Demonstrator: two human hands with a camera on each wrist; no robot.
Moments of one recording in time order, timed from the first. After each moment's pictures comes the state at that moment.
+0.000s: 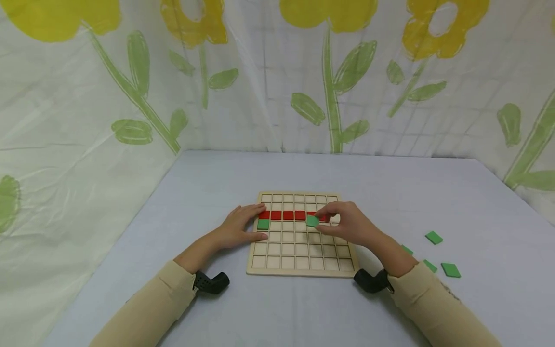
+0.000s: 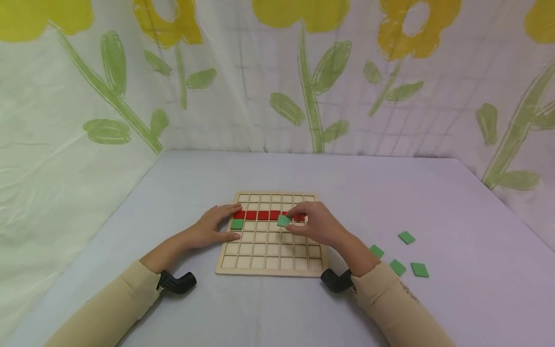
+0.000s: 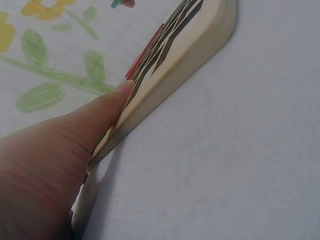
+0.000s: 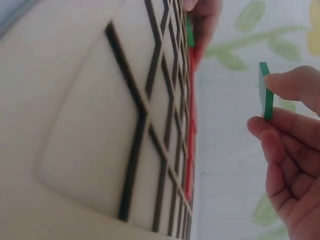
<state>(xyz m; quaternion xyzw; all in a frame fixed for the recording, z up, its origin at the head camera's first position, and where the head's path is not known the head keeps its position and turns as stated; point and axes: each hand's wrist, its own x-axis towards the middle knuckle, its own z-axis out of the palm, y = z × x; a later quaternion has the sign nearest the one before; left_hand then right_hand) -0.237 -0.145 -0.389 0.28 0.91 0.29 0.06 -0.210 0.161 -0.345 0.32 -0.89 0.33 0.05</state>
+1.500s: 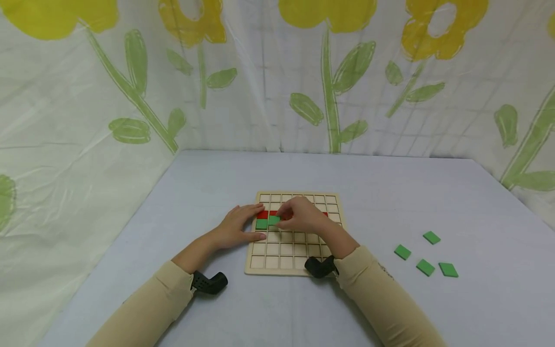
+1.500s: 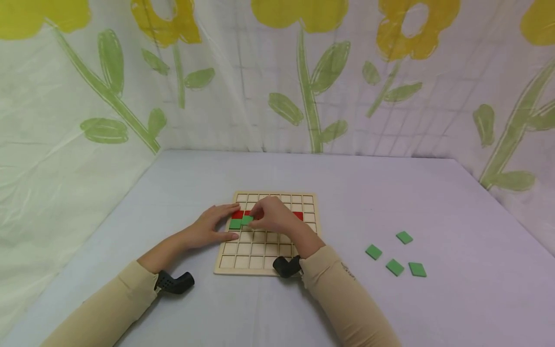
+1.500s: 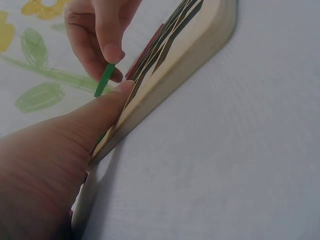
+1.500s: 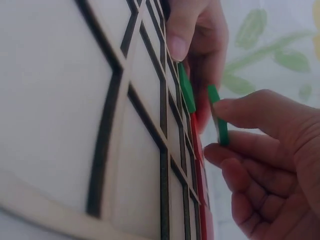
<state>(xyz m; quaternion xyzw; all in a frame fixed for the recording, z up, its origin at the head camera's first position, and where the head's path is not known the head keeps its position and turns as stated) -0.237 -0.147 -0.388 0.29 0.91 0.29 0.06 -0.244 0.078 -0.349 0.28 -0.90 0.33 -0.09</state>
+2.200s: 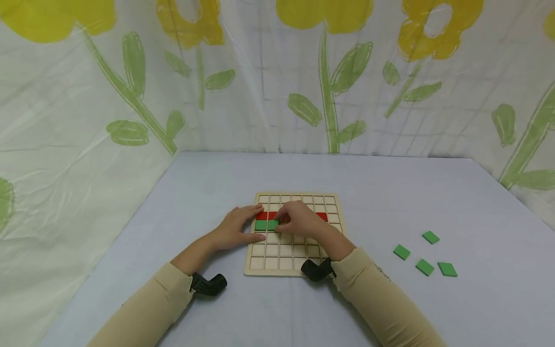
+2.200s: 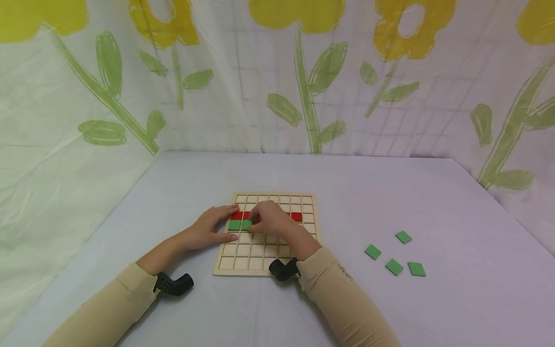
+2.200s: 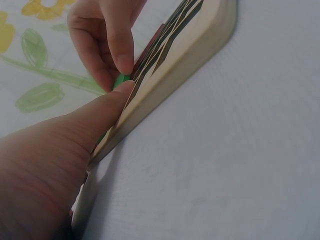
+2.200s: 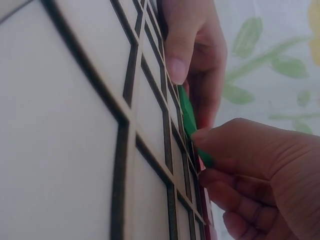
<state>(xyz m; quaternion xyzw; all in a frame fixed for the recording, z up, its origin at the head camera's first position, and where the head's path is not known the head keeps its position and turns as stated) -0.234 -0.145 -0.387 0.29 0.91 0.30 0.05 -0.243 0.074 -0.357 0.29 -0.91 0.29 -0.07</state>
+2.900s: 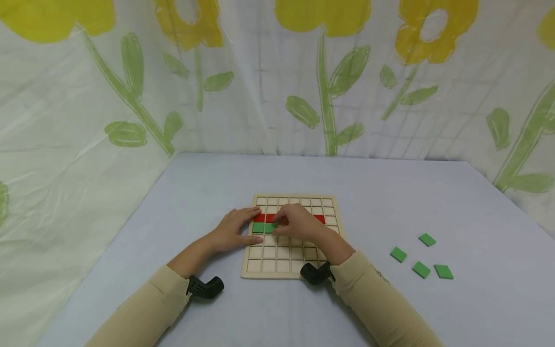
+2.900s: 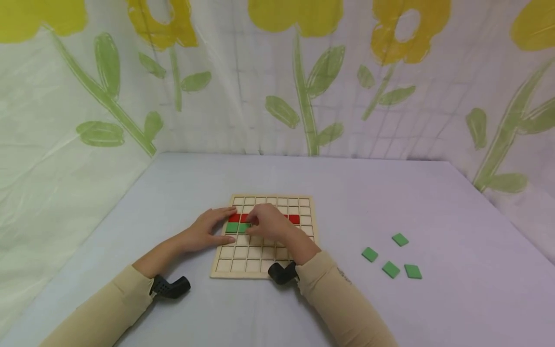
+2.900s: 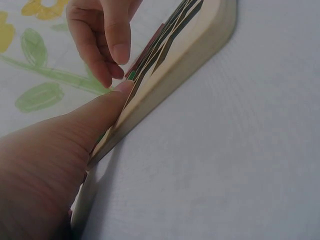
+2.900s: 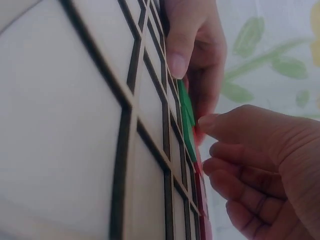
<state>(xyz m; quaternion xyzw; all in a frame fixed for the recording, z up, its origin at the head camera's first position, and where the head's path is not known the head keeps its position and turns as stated) -0.234 -0.145 -0.392 0.29 0.91 0.30 0.04 -0.237 0.076 -0.355 0.29 -0.91 0.29 -0.07</state>
